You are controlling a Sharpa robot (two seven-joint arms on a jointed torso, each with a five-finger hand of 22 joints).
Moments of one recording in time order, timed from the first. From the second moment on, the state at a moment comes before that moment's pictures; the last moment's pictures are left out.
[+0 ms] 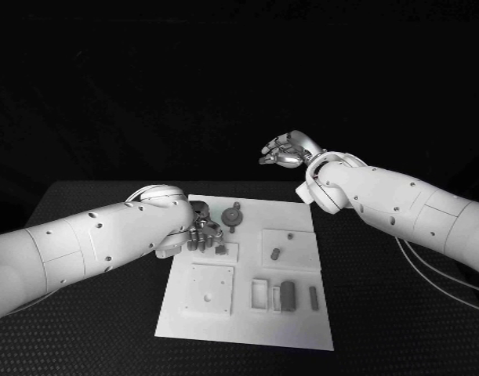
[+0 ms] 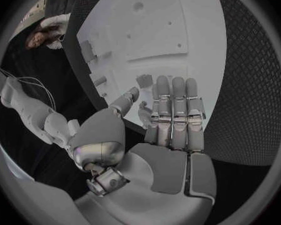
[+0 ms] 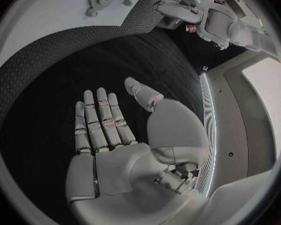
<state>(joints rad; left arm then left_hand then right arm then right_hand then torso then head) 1.40 -0.40 -0.21 1.13 -1.08 0.14 -0.52 0.72 -0.07 0.56 -0.22 0.17 1.02 0.09 0.31 0.84 1.35 0.00 0.25 0.70 1.15 0.01 0.41 0.99 -0.01 1.05 -0.09 0.08 1.13 1.30 -0.55 0.05 0.98 -0.87 -0.38 0.10 1.07 -0.10 0.64 -0.27 0.10 0.79 0.20 0.28 0.43 0.94 0.17 0.34 0.07 0.76 0.21 0.38 0.40 0.13 0.37 0.23 0.32 1.17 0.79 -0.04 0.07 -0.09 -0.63</state>
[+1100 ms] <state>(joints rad) 1.40 -0.36 -0.21 1.11 -1.01 0.20 -0.52 0.70 -0.02 0.55 -0.21 0.06 1.02 0.10 0.24 0.76 1.35 -0.01 0.30 0.71 1.16 0.00 0.45 0.98 0.00 1.07 -0.10 0.08 1.15 1.30 -0.54 0.05 0.98 -0.87 -0.38 0.10 1.07 -0.10 0.64 -0.27 0.10 0.79 0.20 0.28 0.43 0.94 0.17 0.34 0.07 0.76 0.21 0.38 0.40 0.13 0.37 0.23 0.32 1.17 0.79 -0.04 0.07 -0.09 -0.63</state>
